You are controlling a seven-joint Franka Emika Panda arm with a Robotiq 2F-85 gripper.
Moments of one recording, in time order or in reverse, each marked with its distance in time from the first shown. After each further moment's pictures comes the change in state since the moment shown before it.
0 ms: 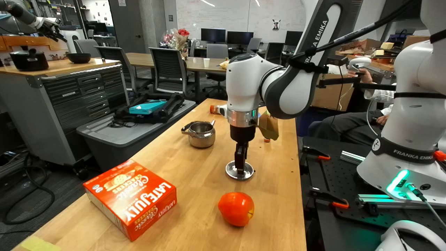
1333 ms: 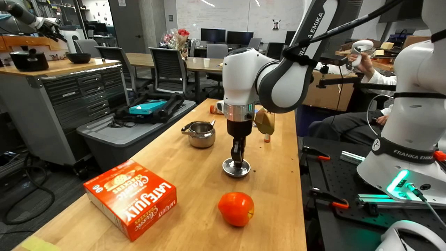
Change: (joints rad) arm 0.003 -0.023 -0.009 0.025 0.061 -0.043 -0.026
